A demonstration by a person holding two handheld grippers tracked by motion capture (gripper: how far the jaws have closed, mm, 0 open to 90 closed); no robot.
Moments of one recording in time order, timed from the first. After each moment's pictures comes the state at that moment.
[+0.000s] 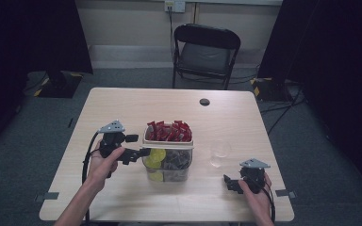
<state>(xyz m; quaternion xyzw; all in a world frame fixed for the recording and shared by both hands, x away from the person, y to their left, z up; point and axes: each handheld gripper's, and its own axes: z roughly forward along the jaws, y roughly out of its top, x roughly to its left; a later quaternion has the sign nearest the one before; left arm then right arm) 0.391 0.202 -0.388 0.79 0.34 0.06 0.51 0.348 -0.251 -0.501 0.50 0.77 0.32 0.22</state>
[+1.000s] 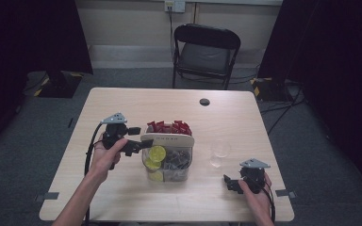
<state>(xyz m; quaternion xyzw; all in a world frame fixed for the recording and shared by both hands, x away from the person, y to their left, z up) 0.413 0.198 -0.382 0.78 0.35 0.07 0.51 0.348 -0.251 -0.501 0.50 0.77 0.32 0.22</state>
